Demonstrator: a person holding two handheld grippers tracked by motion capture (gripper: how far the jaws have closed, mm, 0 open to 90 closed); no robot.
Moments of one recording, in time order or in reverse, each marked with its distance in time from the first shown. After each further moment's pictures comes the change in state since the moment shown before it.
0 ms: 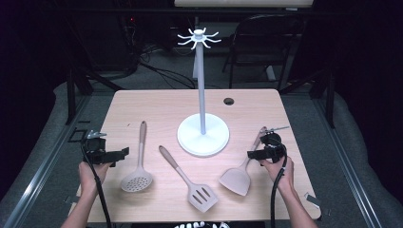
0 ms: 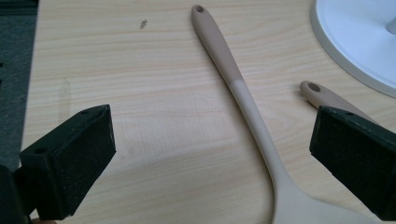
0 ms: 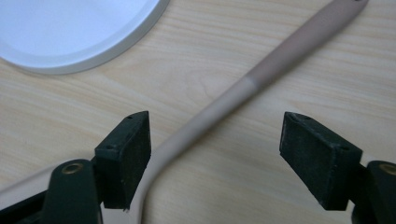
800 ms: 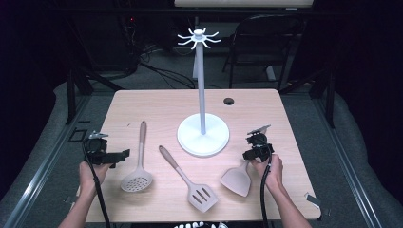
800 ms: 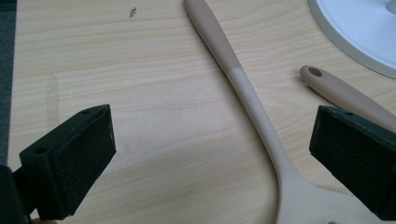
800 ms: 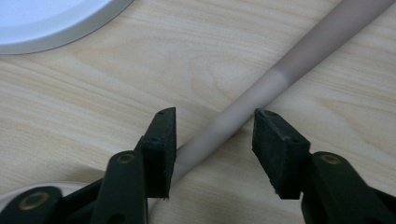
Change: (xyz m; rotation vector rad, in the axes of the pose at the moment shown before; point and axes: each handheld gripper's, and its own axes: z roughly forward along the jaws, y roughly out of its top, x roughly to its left) left arm 0.003 -0.003 0.007 0.037 -0.037 0.046; right arm 0.023 0.009 0.033 0.136 -0.103 -0.038
